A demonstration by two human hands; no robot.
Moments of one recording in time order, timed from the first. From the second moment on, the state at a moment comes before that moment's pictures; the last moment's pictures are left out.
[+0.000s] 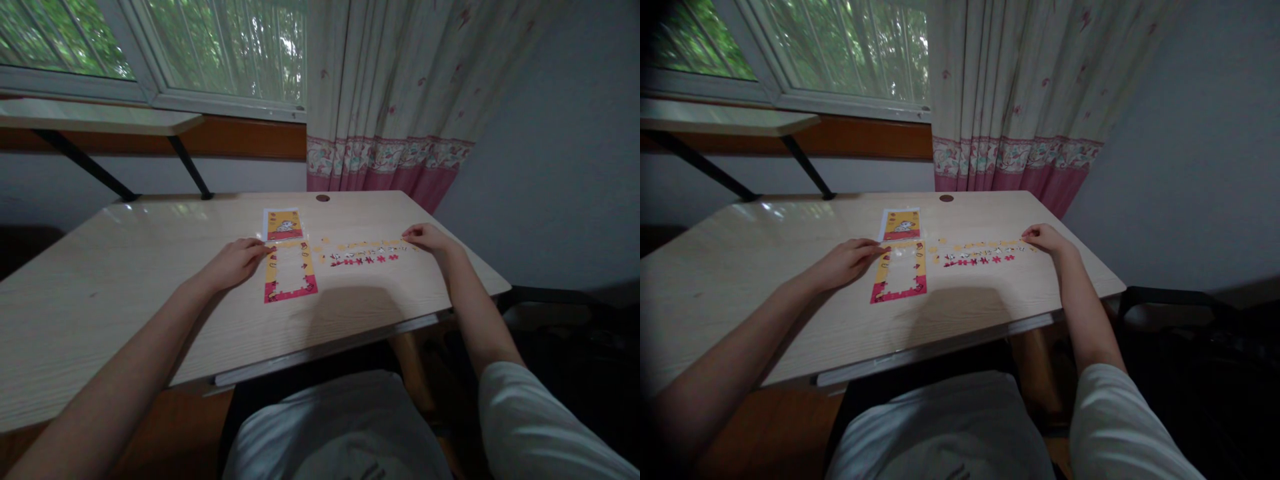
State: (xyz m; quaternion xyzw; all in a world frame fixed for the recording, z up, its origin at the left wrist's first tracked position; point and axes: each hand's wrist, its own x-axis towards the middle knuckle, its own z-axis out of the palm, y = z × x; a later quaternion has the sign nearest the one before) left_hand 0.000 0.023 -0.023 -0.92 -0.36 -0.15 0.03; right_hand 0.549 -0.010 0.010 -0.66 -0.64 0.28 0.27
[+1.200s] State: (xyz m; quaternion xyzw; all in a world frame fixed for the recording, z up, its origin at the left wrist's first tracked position) left_hand 0.002 0.018 -0.020 -0.92 -0.38 -0.14 0.01; right_hand 0.307 0.008 0.032 -0.45 -0.69 0.46 0.31
